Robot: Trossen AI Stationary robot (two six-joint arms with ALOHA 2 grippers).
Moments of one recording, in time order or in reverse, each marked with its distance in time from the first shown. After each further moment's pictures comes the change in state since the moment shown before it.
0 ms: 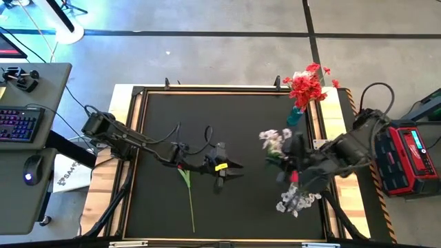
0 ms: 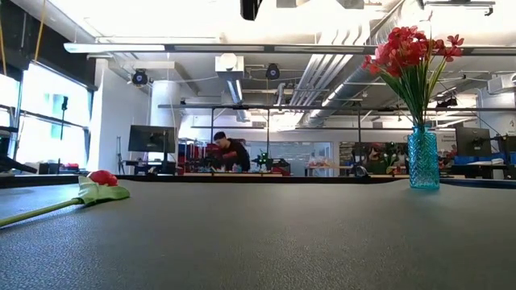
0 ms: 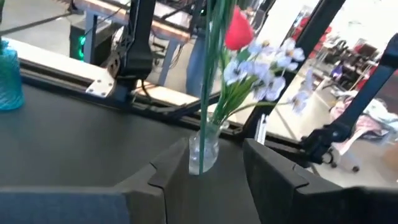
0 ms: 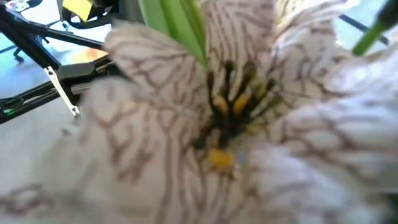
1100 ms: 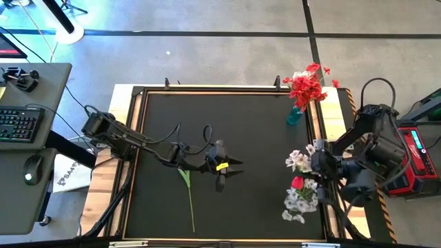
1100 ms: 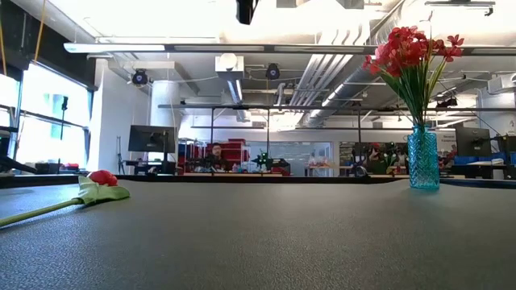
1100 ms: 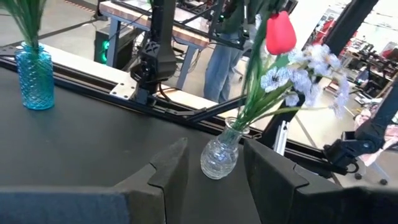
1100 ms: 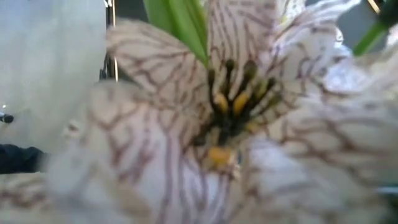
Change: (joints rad) left arm 0.000 0.000 0.000 -0.015 -0.083 0.000; right arm 0.296 -0.099 0.001 -0.307 -0.146 0.084
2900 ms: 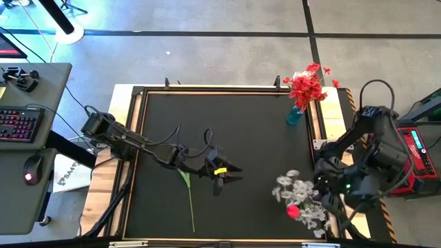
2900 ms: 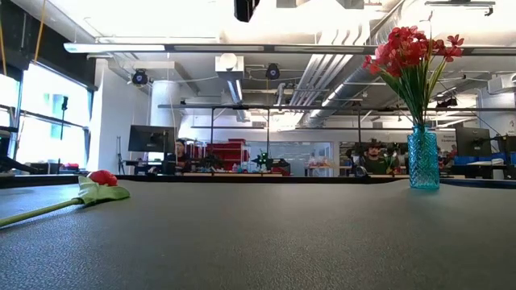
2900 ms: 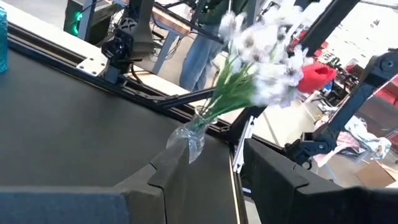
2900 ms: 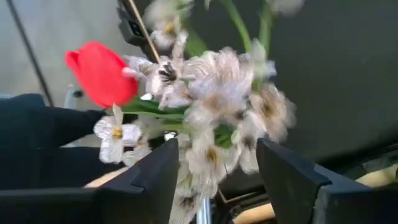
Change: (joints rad) left arm -0.025 0.000 0.000 -0.002 0.072 -0.156; right arm 0.050 0.021 0.001 0.004 -0.351 0.438
